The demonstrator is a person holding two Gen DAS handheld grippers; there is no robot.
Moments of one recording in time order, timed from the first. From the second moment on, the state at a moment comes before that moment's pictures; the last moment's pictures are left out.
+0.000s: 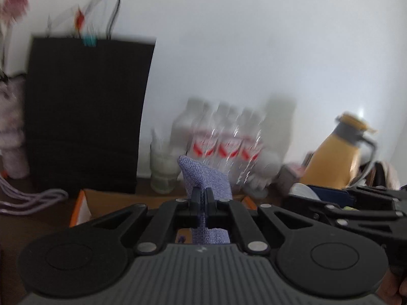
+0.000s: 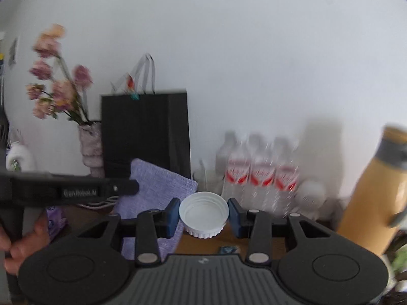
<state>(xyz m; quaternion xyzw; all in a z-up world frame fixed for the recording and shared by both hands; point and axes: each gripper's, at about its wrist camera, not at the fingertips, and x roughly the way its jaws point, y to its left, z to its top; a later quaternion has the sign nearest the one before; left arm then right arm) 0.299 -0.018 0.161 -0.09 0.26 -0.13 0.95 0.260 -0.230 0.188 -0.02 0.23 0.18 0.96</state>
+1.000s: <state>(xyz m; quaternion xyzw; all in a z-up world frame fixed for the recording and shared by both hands) 0.329 0.032 0.156 -0.02 0.47 0.04 0.88 0.359 -0.237 0.148 -0.01 0.51 0.10 0.85</state>
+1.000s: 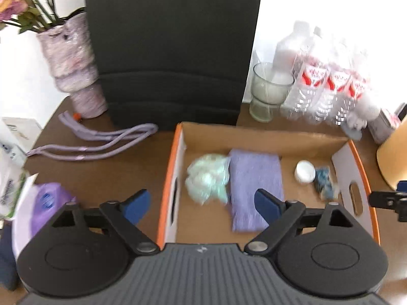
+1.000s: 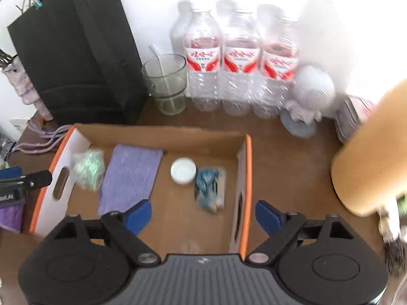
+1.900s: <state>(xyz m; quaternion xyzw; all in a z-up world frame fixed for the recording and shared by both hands) 0.048 0.015 0.120 -0.06 0.19 0.04 0.98 0.101 -0.214 0.134 0.04 0.22 0.13 0.97</state>
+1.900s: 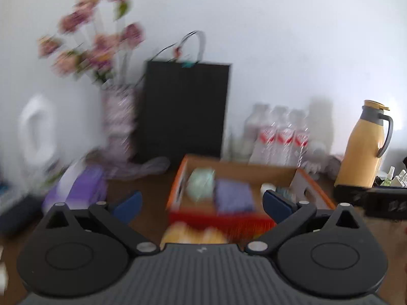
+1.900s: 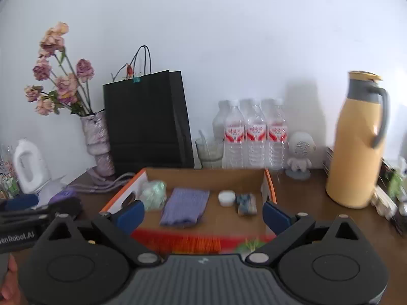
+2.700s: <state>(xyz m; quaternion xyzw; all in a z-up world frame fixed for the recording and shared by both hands) -0.060 -0.001 0.035 -0.02 0.26 -0.01 0.96 -0.051 -0.236 0.040 0.04 0.27 0.11 0.96</state>
